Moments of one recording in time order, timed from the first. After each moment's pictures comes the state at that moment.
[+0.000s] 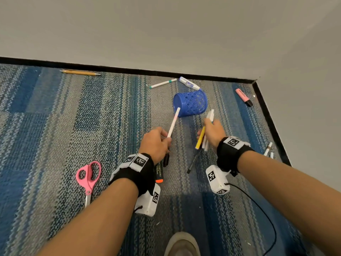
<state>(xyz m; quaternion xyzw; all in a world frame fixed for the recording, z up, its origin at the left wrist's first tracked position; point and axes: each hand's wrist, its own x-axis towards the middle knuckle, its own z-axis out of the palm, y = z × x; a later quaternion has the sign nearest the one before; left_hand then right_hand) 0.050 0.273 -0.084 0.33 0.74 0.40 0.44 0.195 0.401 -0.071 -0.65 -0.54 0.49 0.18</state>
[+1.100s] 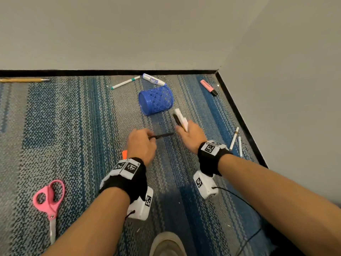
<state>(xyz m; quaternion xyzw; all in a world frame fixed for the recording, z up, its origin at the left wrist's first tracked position) 0.088 0.300 -0.078 0.44 0.78 0.31 0.32 0.242 0.384 -0.063 -0.62 -0.72 0.29 0.06</state>
